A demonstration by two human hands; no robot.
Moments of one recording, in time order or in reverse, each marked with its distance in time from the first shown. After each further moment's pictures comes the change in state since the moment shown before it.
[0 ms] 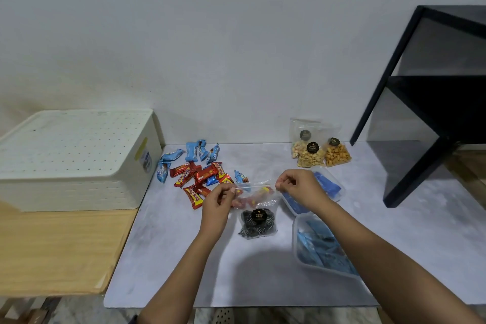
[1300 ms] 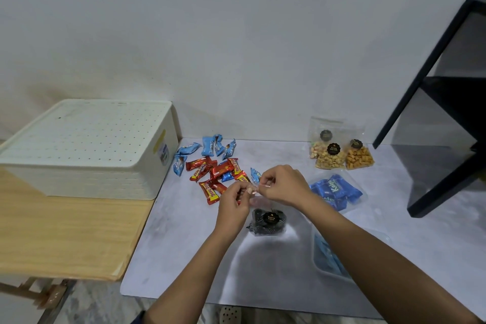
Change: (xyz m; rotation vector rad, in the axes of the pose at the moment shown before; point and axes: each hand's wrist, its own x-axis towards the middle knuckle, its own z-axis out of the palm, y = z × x) left_hand 0.004 0.002 -0.004 0.190 0.013 0.073; right_hand 0.010 -0.067 0.045 -0.381 -0.141 -0.131
